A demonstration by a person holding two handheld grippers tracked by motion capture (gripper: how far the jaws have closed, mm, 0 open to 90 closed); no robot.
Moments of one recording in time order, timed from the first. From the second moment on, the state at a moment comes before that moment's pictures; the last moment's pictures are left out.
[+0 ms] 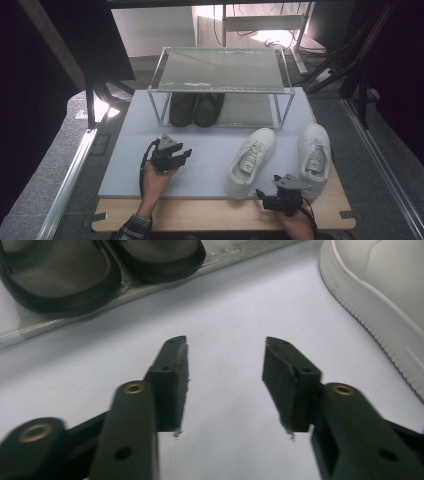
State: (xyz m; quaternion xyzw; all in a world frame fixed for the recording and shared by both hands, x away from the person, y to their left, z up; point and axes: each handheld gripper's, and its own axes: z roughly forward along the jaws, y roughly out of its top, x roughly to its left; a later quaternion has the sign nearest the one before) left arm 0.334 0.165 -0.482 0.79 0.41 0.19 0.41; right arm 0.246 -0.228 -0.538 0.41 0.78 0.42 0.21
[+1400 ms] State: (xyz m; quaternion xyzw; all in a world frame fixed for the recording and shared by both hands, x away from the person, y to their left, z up) left arm 0.276 0.190 -0.537 0.79 0.43 0.20 0.39; right arm 0.244 -0.232 -0.524 0.43 0.78 0.42 0.19
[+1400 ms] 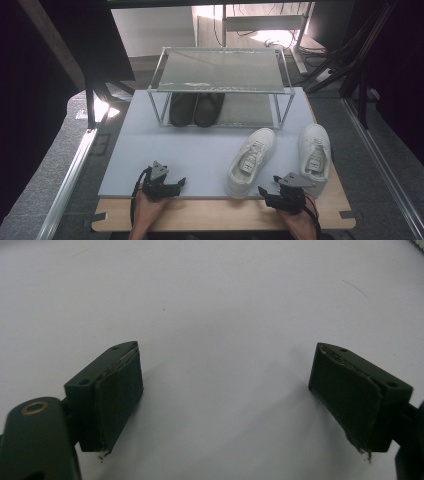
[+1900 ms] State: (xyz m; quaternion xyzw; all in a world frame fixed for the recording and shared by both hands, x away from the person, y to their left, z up) left arm 0.275 0.191 -0.540 0.78 0.43 0.20 0.40; right arm 0.245 -0.235 -0.506 0.41 0.80 0.41 0.15
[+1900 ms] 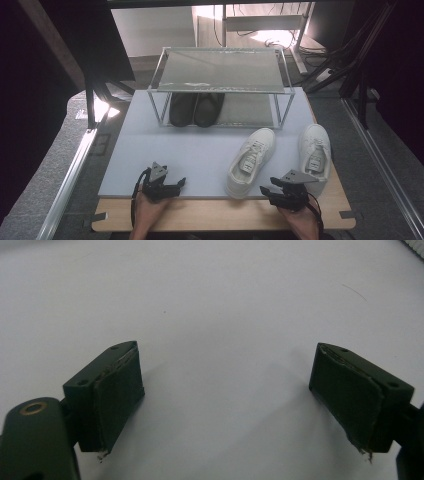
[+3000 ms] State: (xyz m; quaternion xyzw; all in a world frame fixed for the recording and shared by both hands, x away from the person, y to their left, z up) left arm 0.275 0.190 -0.540 0.78 0.44 0.20 0.39; right arm 0.250 -0.224 -0.456 0.37 0.80 0.45 0.10
